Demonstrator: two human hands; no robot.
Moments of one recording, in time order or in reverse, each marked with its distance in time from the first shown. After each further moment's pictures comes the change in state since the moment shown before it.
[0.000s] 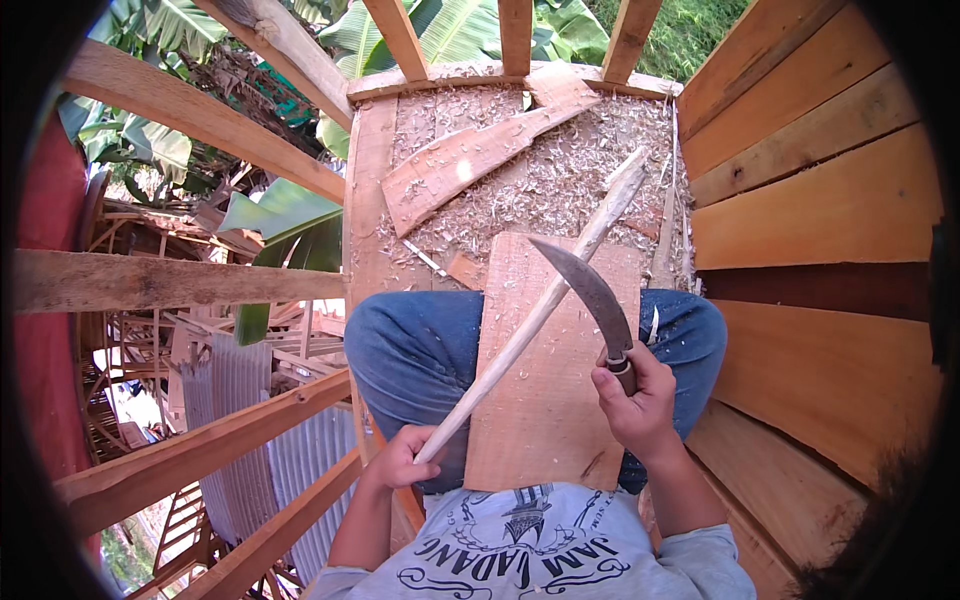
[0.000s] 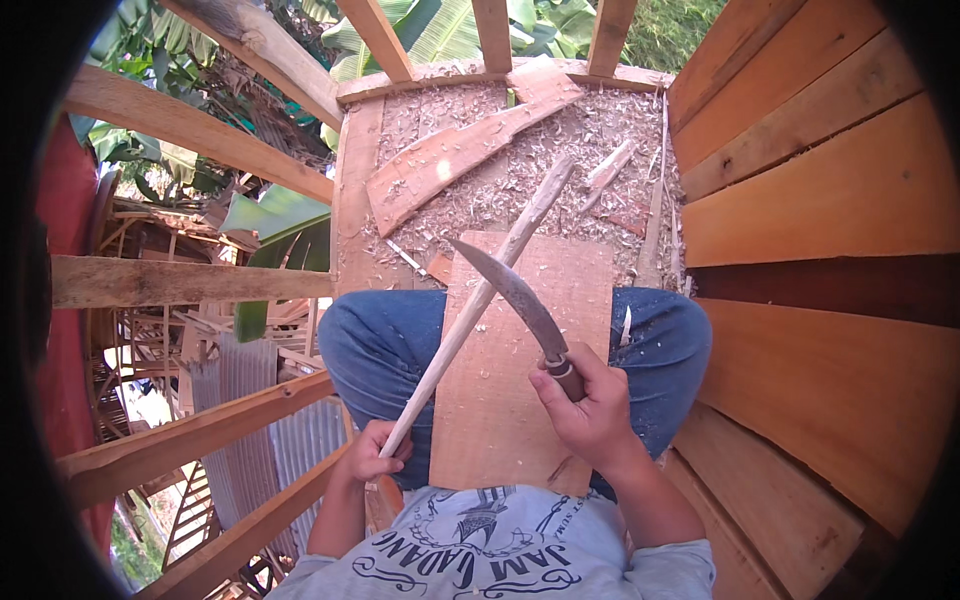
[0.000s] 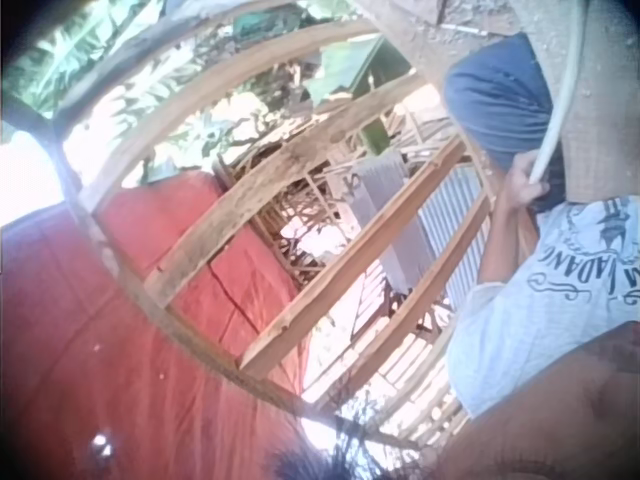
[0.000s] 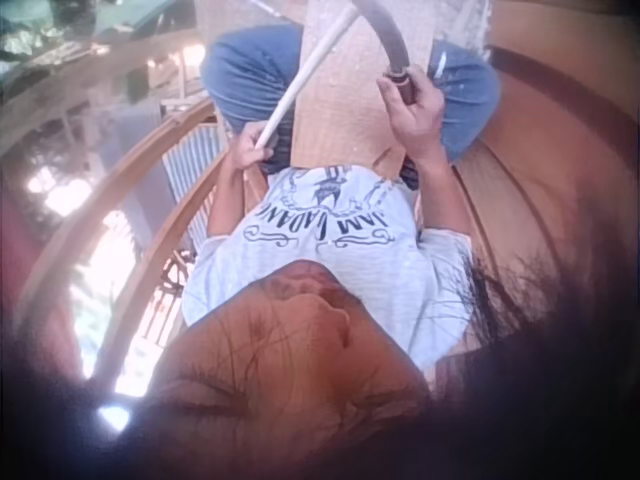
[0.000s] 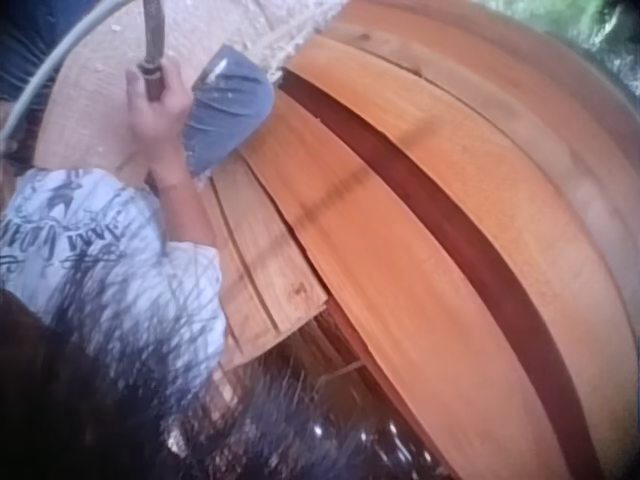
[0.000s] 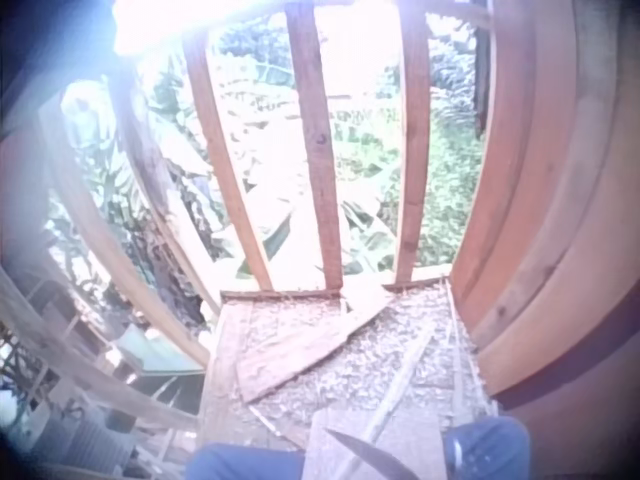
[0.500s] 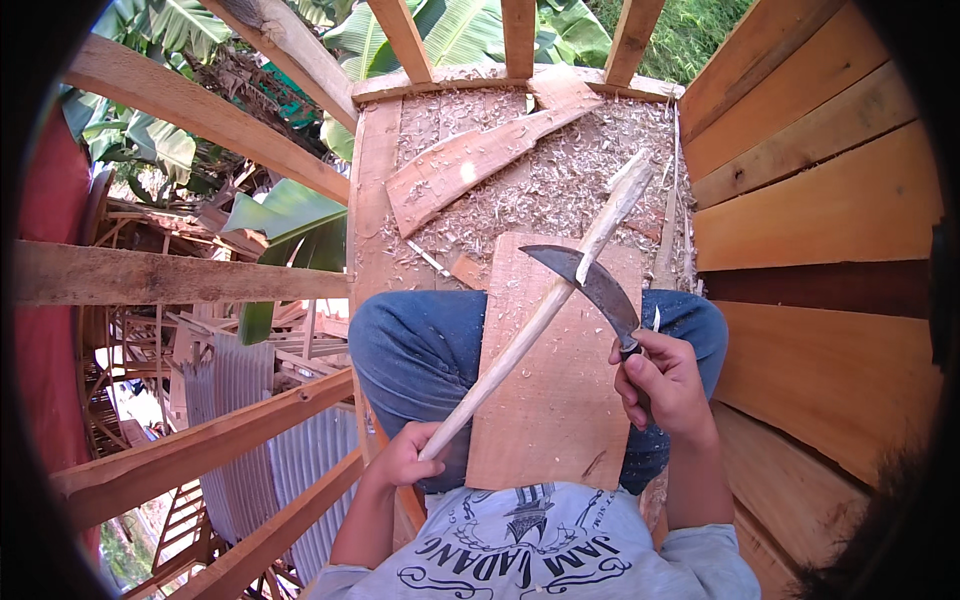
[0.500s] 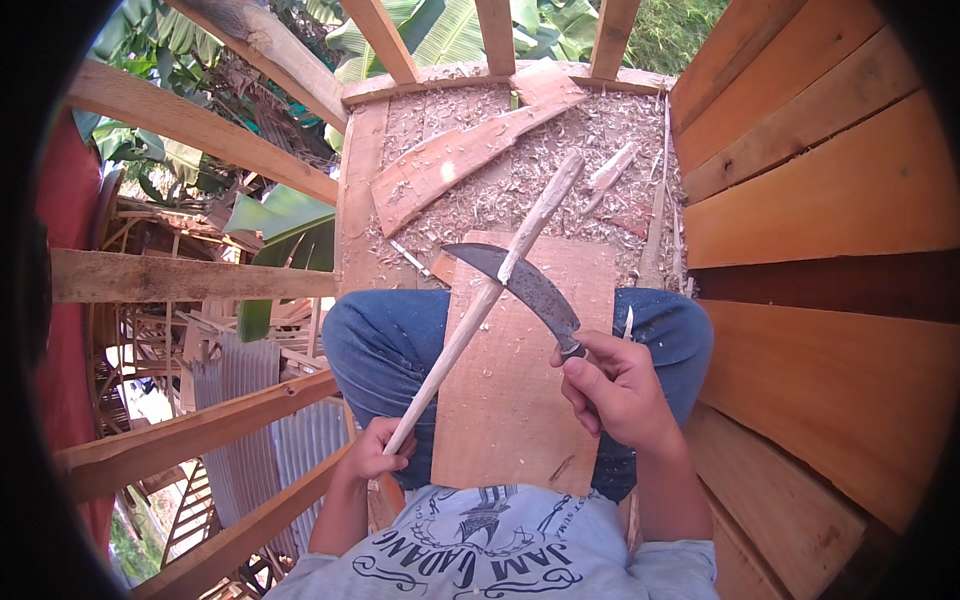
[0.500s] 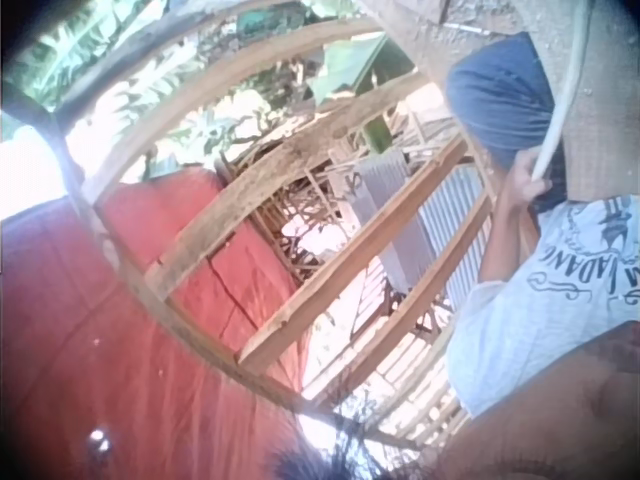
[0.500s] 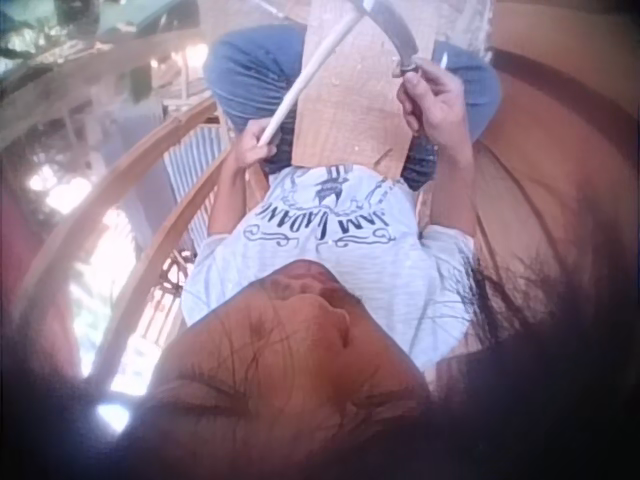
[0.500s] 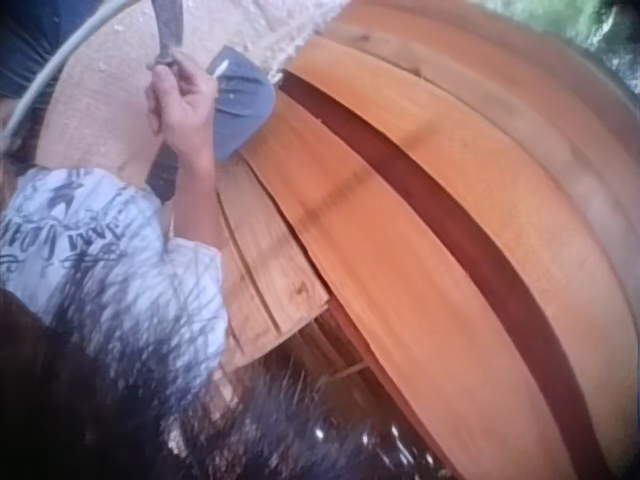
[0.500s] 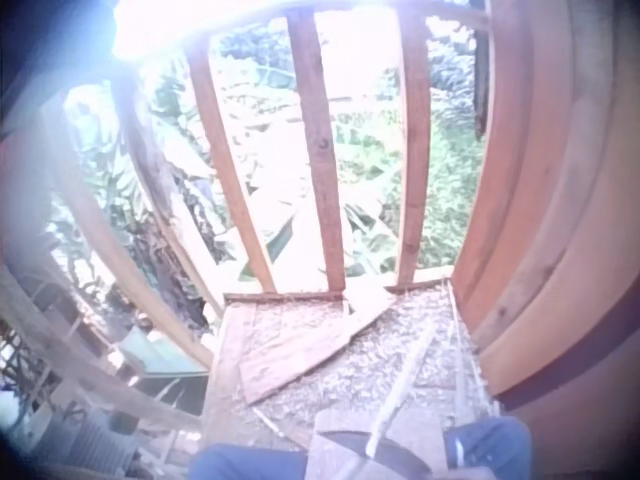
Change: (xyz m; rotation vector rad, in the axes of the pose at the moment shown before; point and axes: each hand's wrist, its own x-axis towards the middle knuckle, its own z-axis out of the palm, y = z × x) left_hand 0.004 0.009 0.010 0.045 0.081 -0.010; right_hand 0.014 -0.018 -0.031 0.415 -0.277 0.309
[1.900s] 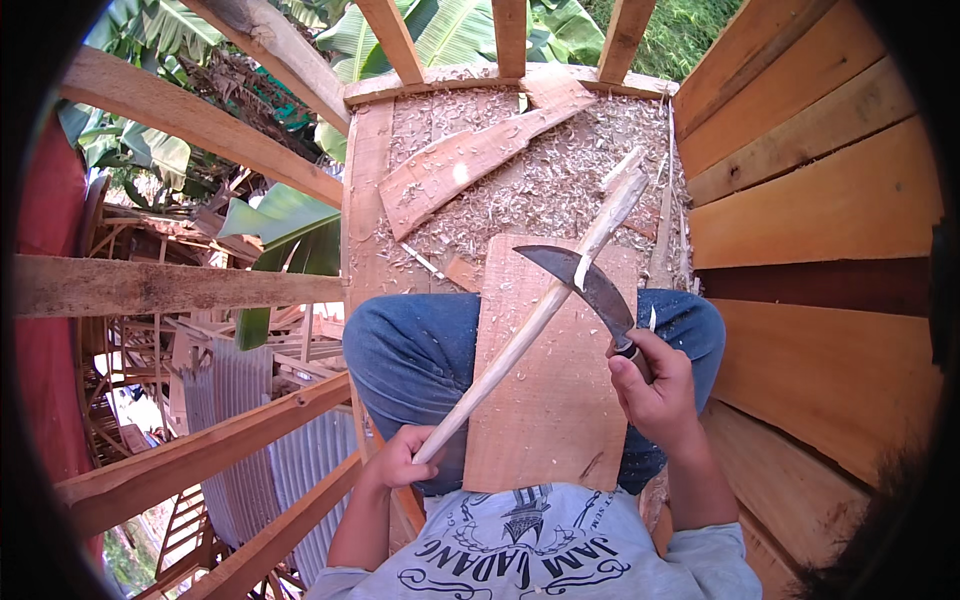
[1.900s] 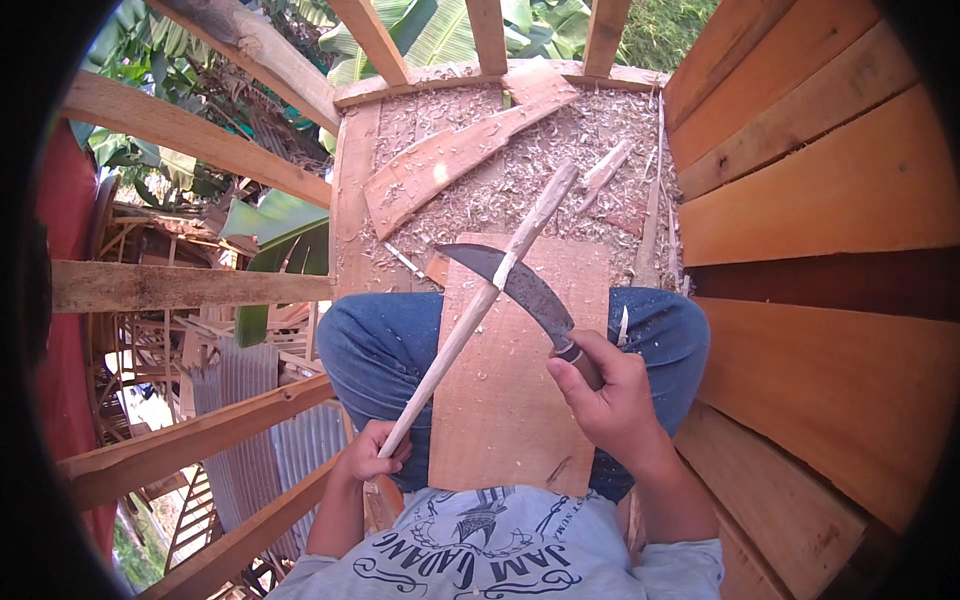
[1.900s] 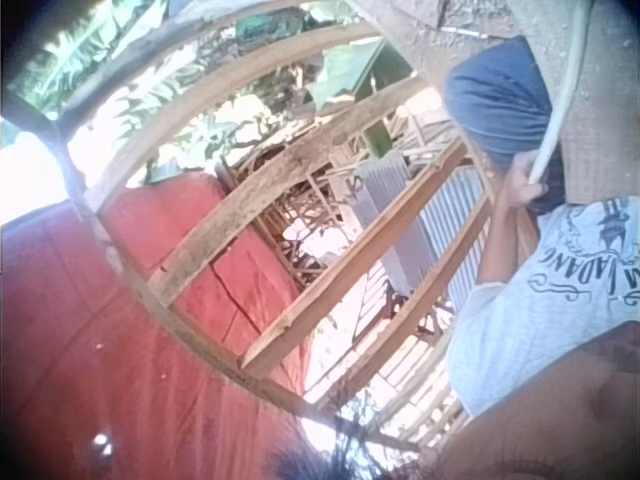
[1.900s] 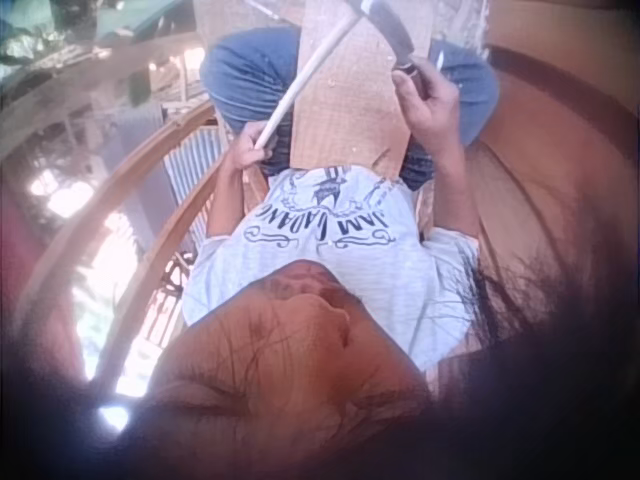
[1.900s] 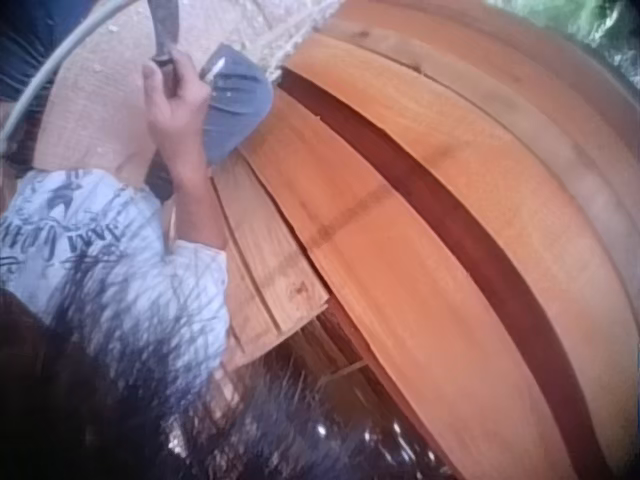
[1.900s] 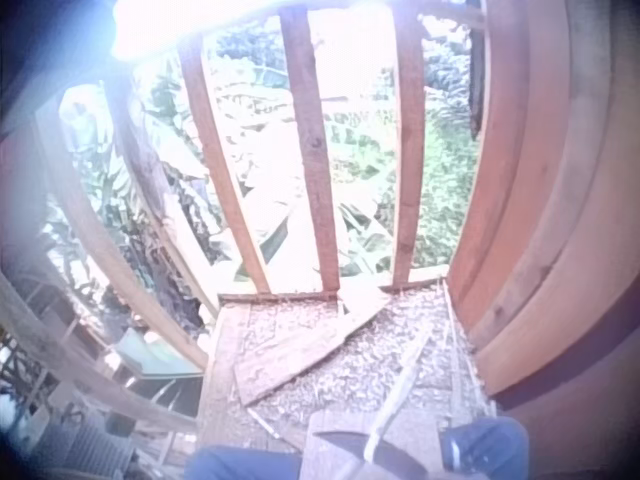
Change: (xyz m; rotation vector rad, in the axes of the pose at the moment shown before) left_hand -0.001 -0.009 -0.014 -0.029 -0.115 -0.022; right_hand -0.001 0.009 0.006 -0.500 0.292 -0.186
